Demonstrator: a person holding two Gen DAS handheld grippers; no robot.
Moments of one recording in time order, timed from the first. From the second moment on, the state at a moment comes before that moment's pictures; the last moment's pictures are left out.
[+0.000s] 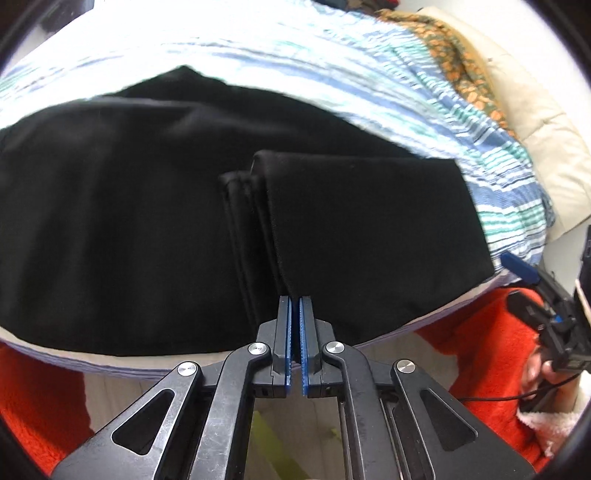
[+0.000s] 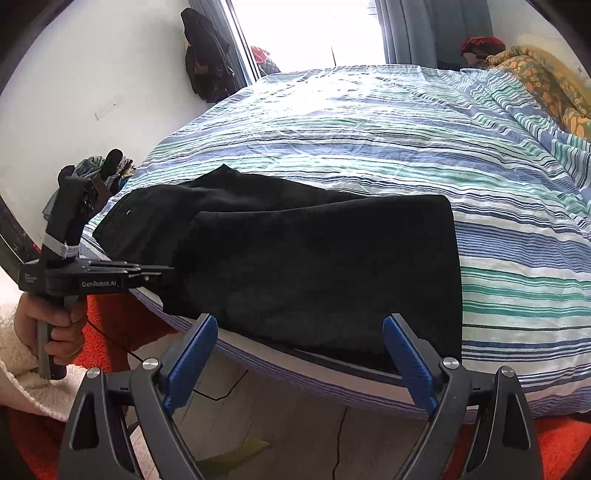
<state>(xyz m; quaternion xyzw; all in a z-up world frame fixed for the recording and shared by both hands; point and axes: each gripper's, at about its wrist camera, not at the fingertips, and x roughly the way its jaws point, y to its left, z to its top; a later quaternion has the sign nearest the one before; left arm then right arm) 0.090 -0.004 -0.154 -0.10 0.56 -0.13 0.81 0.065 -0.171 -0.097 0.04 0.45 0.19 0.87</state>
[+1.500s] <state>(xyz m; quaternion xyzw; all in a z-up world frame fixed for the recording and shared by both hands) 0.152 0.011 -0.105 -0.06 0.50 -0.08 0.86 0.113 -0.238 -0.143 0.24 0.52 0.20 0.80</state>
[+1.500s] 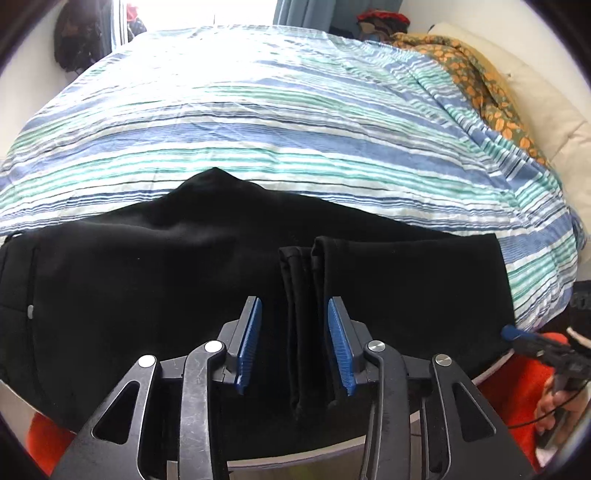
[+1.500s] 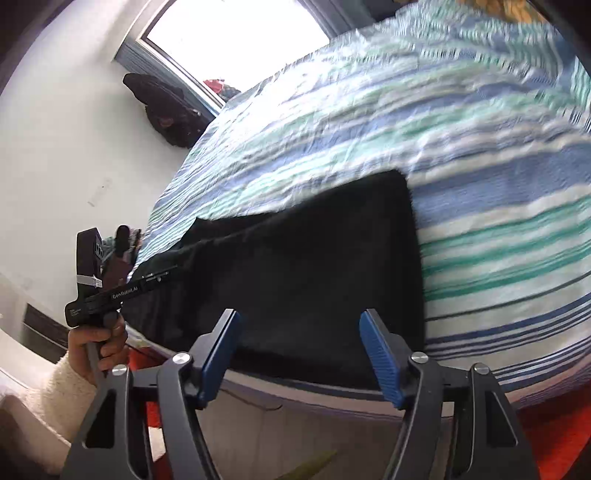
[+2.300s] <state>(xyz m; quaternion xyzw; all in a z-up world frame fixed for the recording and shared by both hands) 0.140 0.016 -0.118 -0.01 0.53 0.01 0.85 0.166 -0.213 -0.098 0.06 0.49 0.14 0.86</state>
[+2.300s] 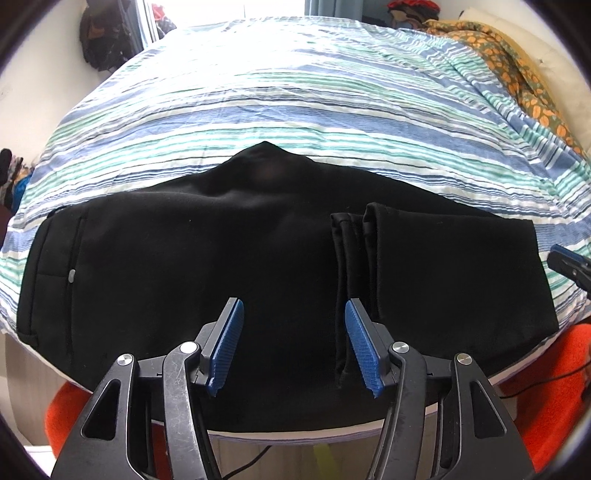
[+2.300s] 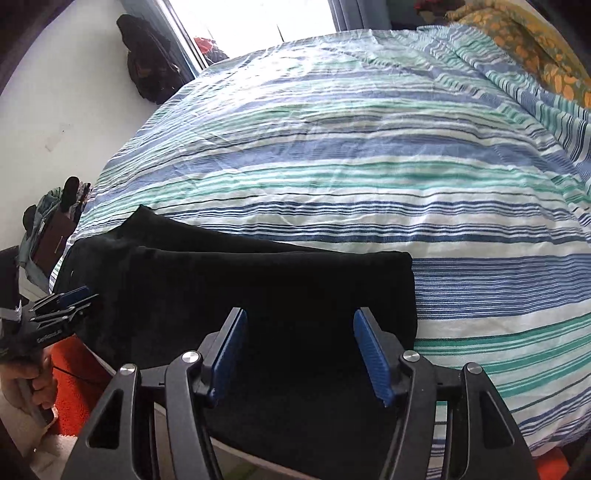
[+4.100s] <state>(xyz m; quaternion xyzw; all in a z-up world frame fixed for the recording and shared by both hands) 0.040 0.327 -0.151 -0.35 0.46 0.14 0.80 0.125 -0.166 -0.155 0.04 0.51 0.18 0.84</state>
